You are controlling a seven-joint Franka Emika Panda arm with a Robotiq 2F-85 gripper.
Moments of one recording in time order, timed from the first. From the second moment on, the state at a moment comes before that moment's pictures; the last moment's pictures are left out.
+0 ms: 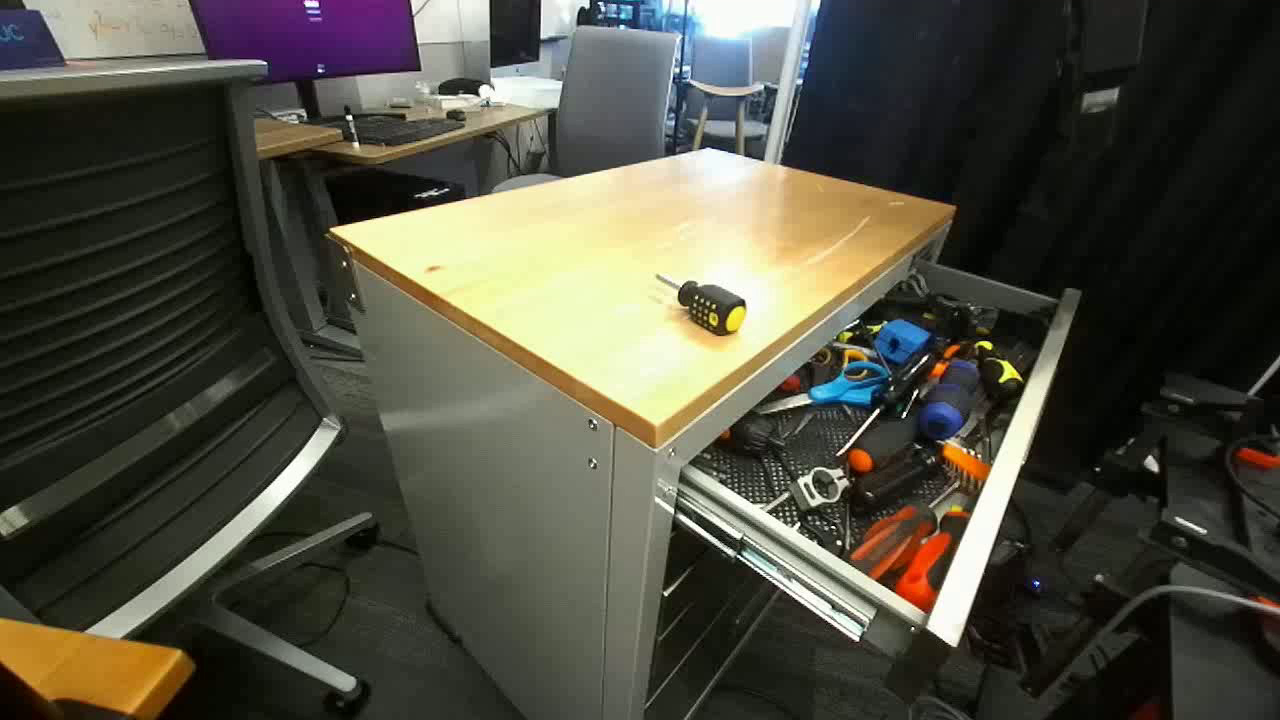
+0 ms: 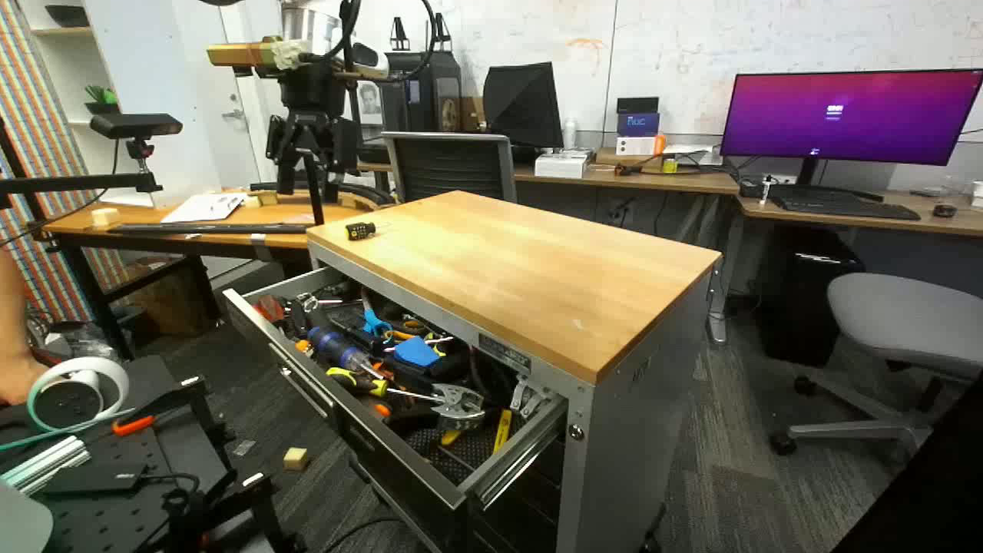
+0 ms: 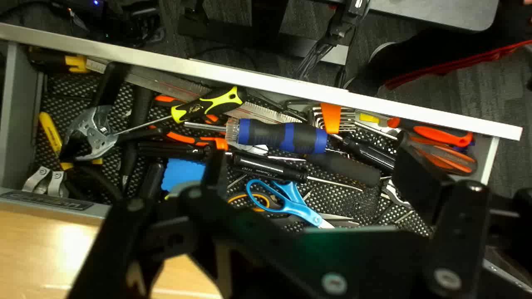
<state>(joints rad) 0.09 -0.18 0.11 -2.32 -0.03 1.83 -0.04</state>
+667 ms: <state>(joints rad) 0.10 -0.09 0.15 -2.29 -0.03 1.87 0.15</state>
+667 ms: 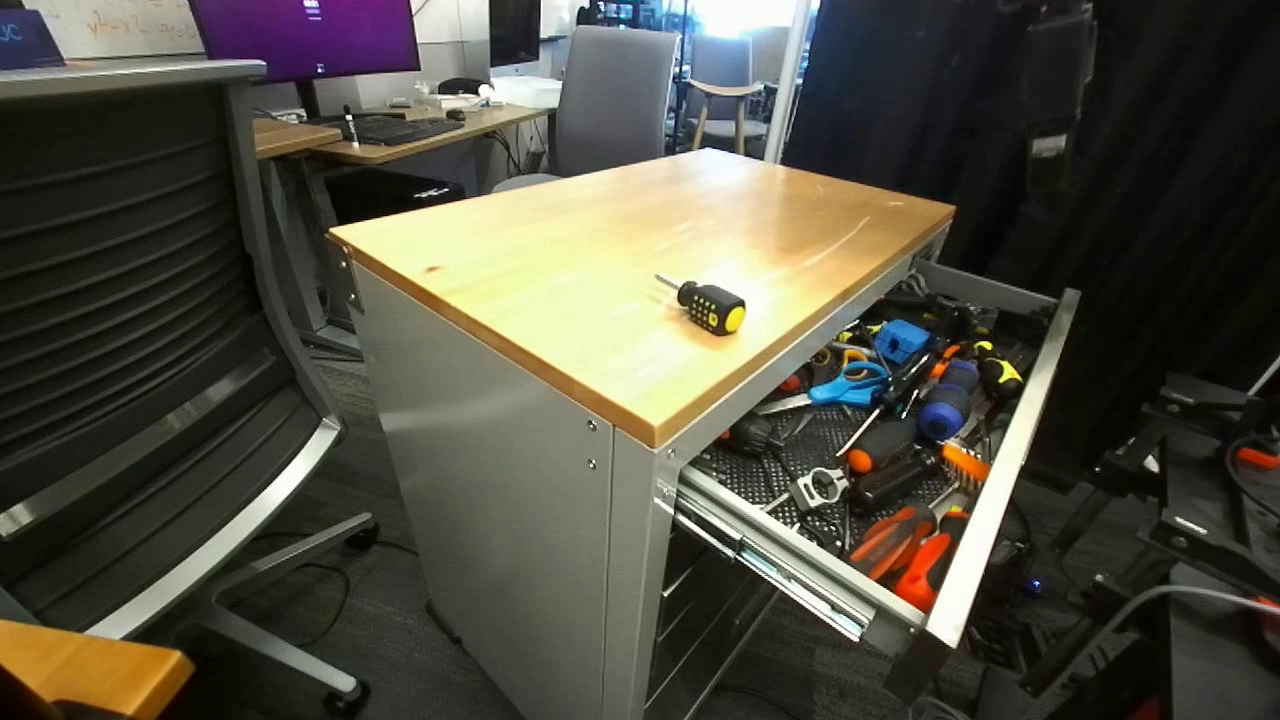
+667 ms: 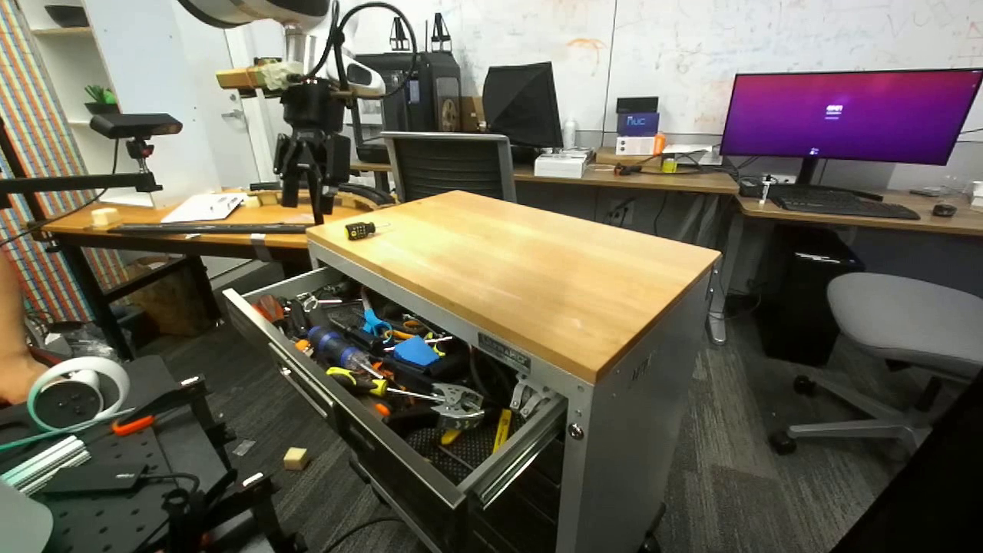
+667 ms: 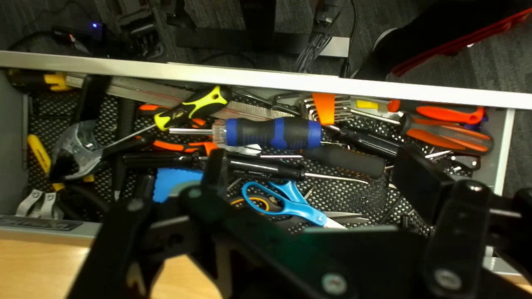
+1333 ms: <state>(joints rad) 0.31 0.39 0.20 -1.96 -0.09 2.11 0.58</state>
